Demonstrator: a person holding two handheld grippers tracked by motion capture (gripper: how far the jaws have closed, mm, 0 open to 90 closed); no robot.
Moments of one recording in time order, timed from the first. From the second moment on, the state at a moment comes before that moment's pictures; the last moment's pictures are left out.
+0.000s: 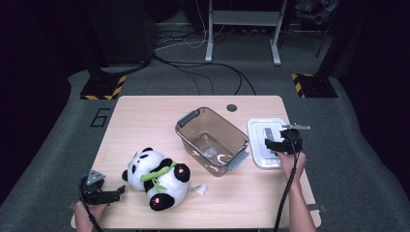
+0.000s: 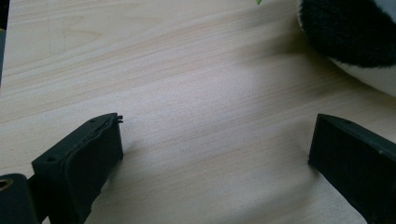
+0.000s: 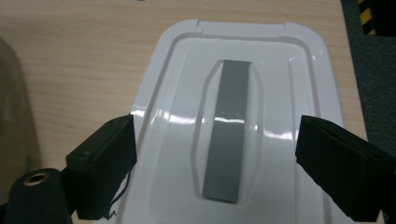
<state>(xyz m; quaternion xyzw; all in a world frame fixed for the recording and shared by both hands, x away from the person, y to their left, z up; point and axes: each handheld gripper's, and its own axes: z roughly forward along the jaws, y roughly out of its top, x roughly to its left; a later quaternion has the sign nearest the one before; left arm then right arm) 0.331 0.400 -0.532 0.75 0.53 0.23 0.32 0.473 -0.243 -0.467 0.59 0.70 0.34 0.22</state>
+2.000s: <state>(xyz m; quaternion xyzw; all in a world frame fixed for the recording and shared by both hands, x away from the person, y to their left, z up) 0.331 0.400 -0.532 0.75 0.53 0.23 0.32 0.344 -0.166 -0.530 0.48 0.78 0.33 0.21</state>
